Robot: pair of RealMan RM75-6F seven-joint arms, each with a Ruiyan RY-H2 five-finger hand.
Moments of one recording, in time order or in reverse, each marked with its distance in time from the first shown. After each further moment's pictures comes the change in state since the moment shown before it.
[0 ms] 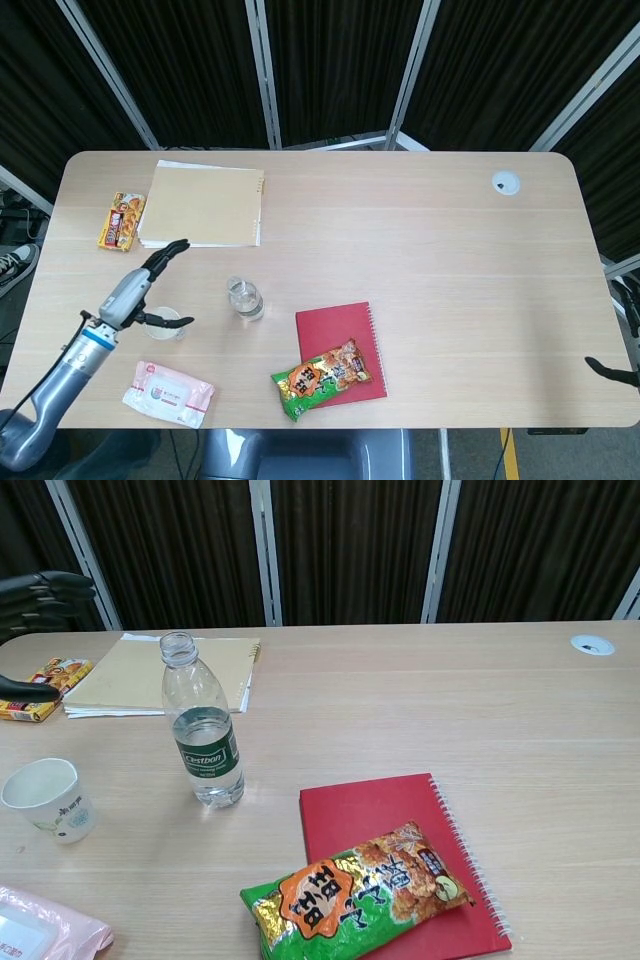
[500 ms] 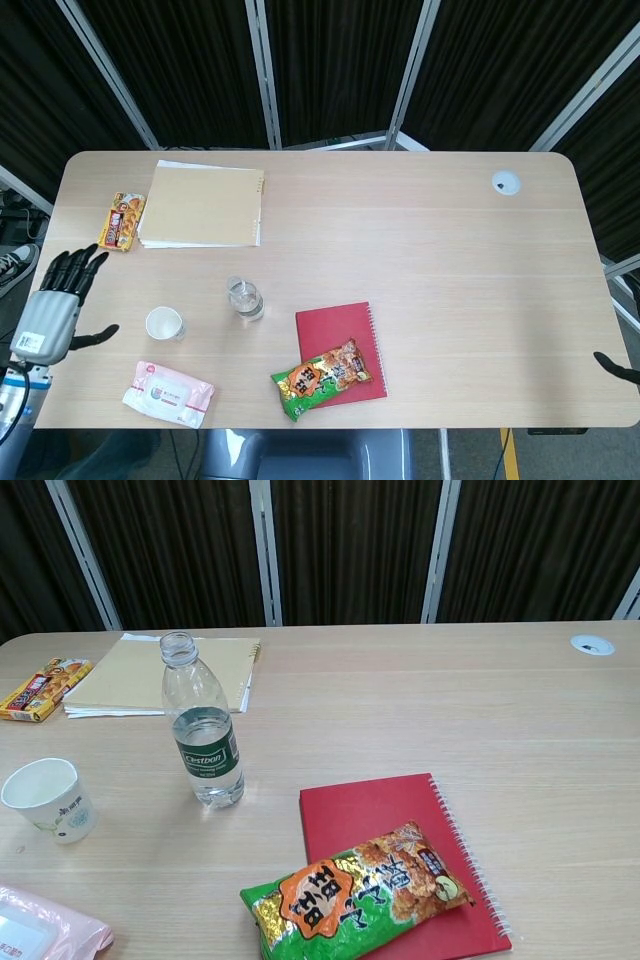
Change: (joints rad) left arm 0.244 0.139 0.029 -0.297 -0.091 0.330 0.861; right arm -0.031 -0.017 0.008 0.048 -0.091 0.148 -0.014
